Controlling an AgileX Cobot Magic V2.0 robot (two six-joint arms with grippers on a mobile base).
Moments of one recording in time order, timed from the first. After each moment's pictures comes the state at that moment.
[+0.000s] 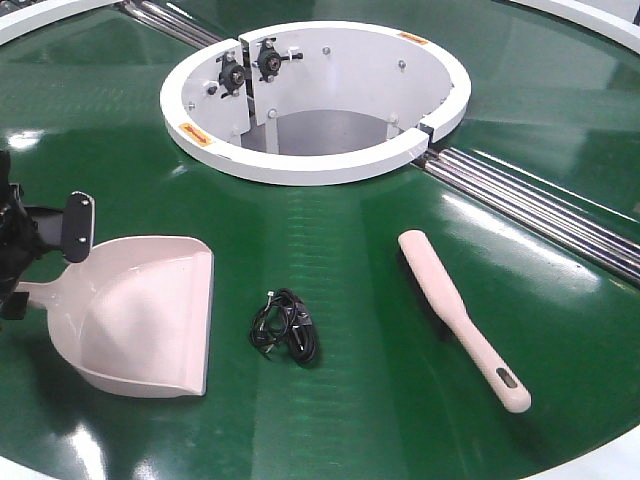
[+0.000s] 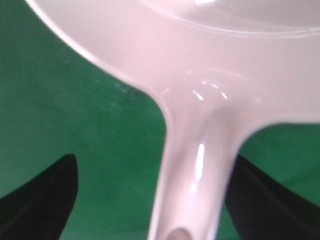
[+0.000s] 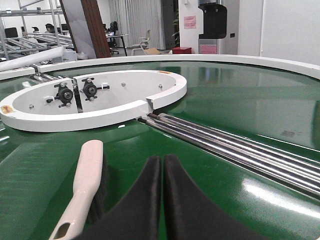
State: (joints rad) left arm -0.04 1.78 -1.25 0.33 0.93 1.21; right arm 0.03 -0.01 0.03 -0.09 0.08 0.13
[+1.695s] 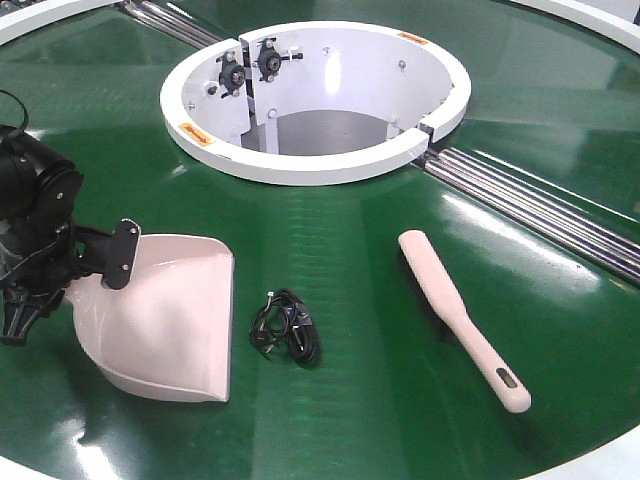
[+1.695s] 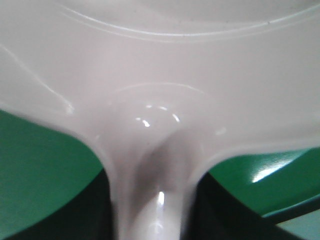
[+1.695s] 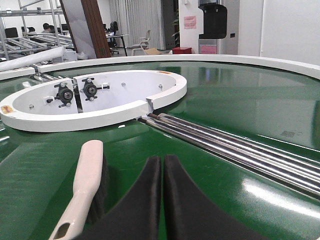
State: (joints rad) left arm -0.21 1.81 -1.26 0.43 1.07 1.14; right arm 0.03 -0.01 0.03 -0.09 0.08 0.13
